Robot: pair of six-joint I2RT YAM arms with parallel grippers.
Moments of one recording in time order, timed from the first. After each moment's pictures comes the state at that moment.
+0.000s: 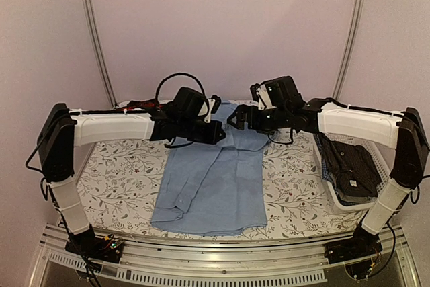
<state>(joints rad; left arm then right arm) -0.82 1.85 1.36 -0.16 0.10 -0.45 0.72 1.72 1.33 -0.23 -0.15 0.60</state>
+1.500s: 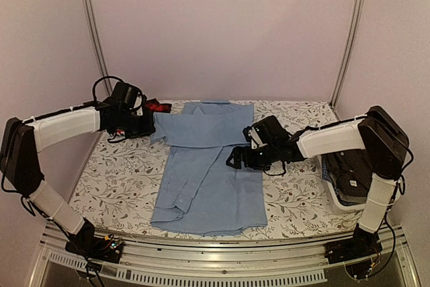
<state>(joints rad) -0.38 1.52 1.11 -0.41 0.02 -0.47 0.75 1.85 1.08 -0.04 -0.19 0.61</state>
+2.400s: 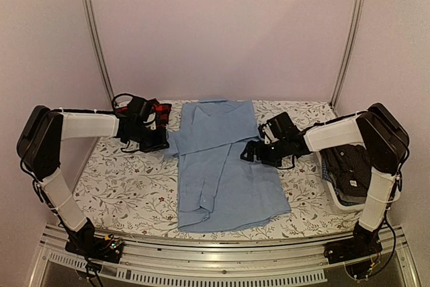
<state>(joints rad) -0.41 1.73 1.05 -0.28 0.18 -0.54 0.61 1.90 1.07 -0.02 -0.23 0.61</state>
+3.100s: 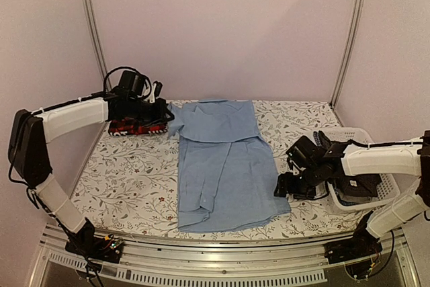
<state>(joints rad) -0.41 1.63 1.25 -0.33 0.29 -0.49 0.76 1.41 0.74 -0.52 -0.04 0.80</state>
